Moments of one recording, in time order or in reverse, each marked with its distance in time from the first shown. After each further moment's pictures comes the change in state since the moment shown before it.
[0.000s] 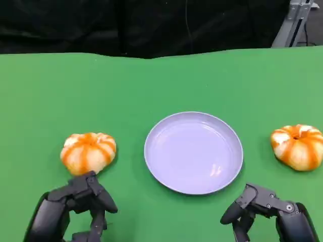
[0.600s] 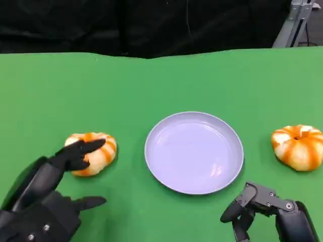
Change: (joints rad) left arm -0.147 0.207 0.004 -0.165 0.342 0.396 0.010; right arm -0.010 0.000 -0.002 0.012 0.003 -0.002 -0.001
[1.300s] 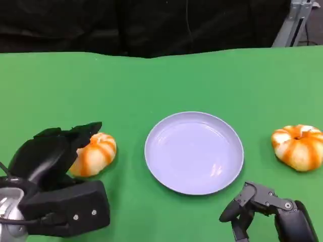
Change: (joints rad) left arm -0.190 0.104 -0.139 0.108 0.400 0.090 0.040; right arm -0.004 0.002 0.001 0.002 -0.006 0.001 0.000
